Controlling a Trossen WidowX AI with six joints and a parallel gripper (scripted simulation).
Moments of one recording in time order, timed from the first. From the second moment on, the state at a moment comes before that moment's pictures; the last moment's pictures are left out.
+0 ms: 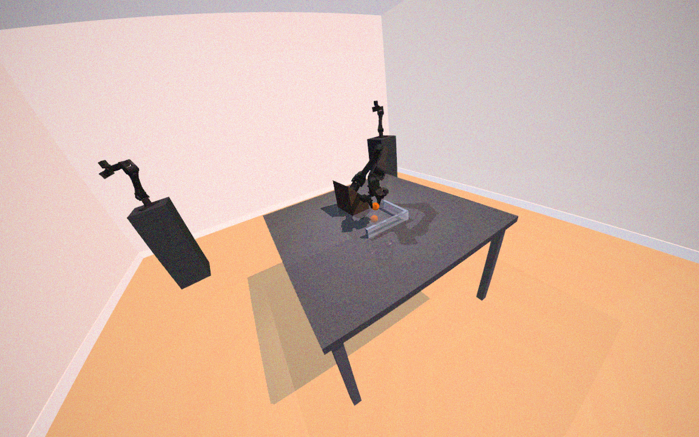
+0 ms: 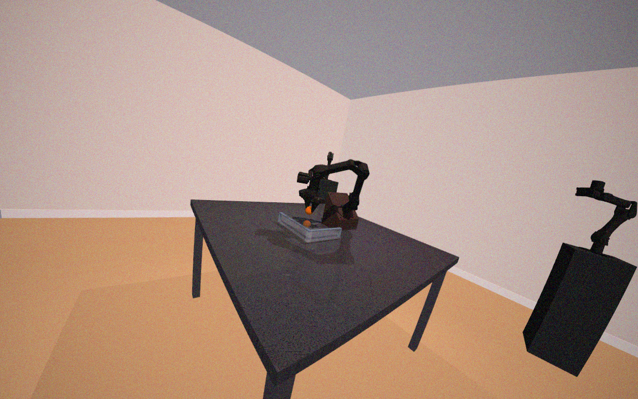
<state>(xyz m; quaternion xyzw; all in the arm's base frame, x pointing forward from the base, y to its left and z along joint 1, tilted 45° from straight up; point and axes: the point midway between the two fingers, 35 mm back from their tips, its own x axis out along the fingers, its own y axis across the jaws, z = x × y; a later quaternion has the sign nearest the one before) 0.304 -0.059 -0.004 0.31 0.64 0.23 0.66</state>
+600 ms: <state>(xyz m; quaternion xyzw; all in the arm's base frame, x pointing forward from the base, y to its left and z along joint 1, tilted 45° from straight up) 0.299 -0.023 -0.057 0.30 0.64 0.23 0.67</state>
